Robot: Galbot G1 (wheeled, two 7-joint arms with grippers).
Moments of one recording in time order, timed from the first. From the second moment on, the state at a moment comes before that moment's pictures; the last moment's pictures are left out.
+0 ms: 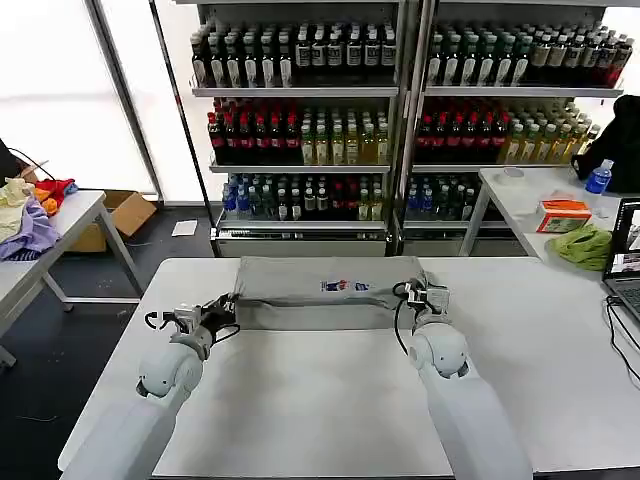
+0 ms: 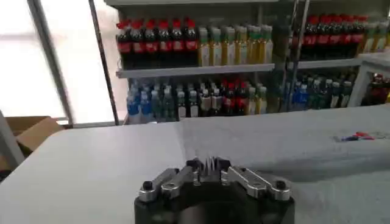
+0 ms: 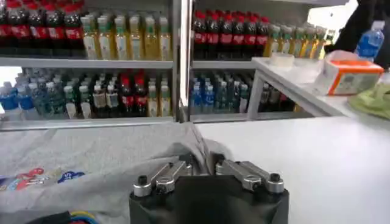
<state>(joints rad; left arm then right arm) 0.85 -1.08 -0.21 -1.54 -0.55 0.45 -0.14 -0.78 1.36 0.27 1.55 0.48 -0.58 0.55</state>
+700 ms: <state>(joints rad) 0.95 -1.05 -0.27 -1.70 -0.55 0.55 -0.18 -0.94 1.30 0.31 1.76 0.59 -0.58 0.64</state>
